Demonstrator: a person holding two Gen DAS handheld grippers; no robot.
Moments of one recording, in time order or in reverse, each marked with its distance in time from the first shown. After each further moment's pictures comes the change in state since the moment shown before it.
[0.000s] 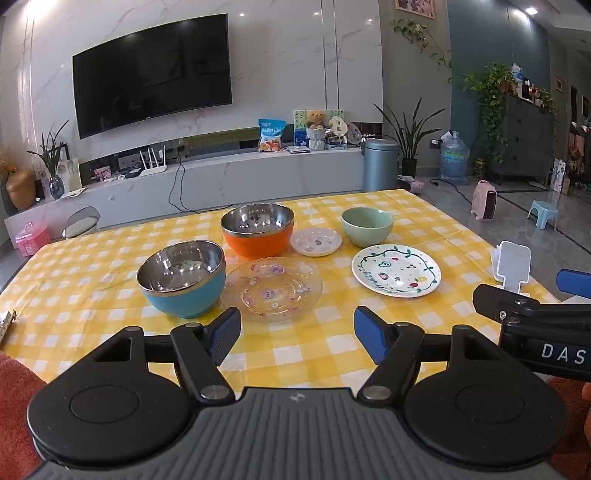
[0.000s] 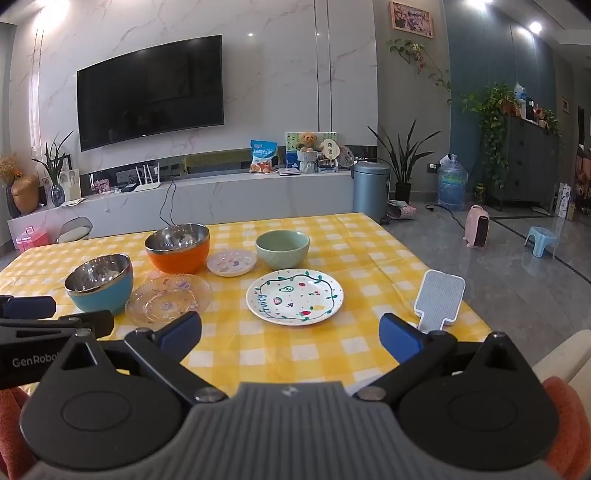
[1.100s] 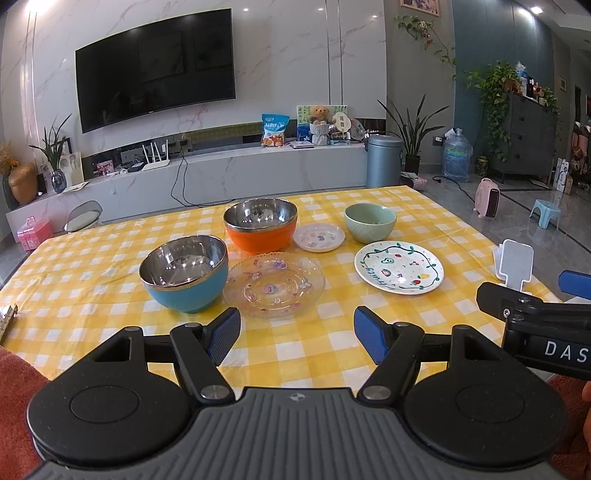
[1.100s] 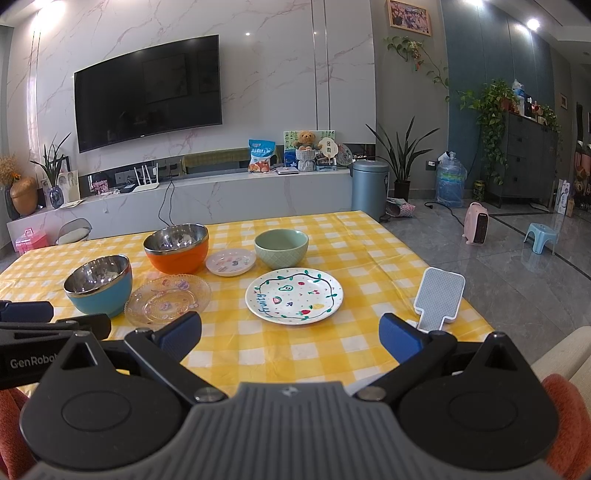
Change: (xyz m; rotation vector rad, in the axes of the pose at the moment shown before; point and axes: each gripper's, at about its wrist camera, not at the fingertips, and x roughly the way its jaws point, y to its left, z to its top) left arm 0.002 0.001 -0.003 -0.007 0.014 0.004; right arm 0.000 -0.001 0.000 0.007 0.001 0.000
